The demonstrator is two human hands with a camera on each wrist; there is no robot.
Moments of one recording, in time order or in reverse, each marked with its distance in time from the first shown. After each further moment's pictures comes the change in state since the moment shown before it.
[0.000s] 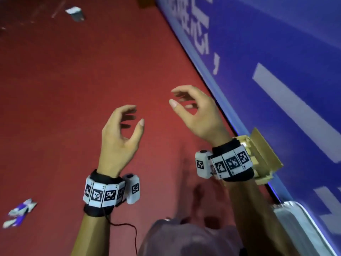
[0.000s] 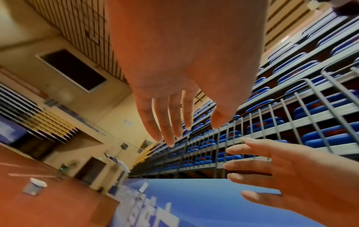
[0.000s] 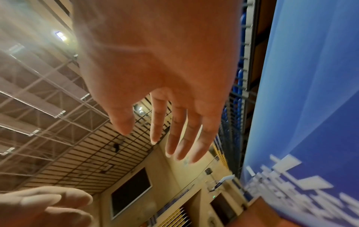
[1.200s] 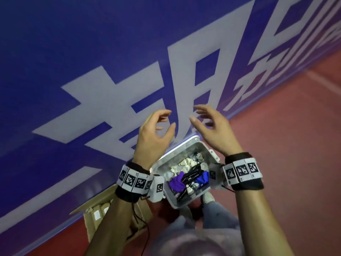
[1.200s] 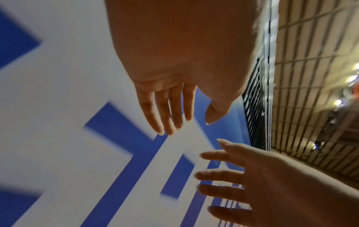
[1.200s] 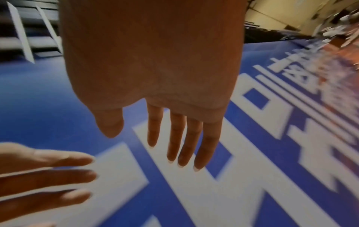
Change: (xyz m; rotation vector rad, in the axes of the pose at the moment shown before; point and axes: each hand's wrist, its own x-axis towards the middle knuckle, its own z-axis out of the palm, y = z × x) left_hand -0.248 0.407 0.595 -0.710 -1.687 0.850; right_hand -0.488 0.099 -0.410 -0.479 1.678 0.934
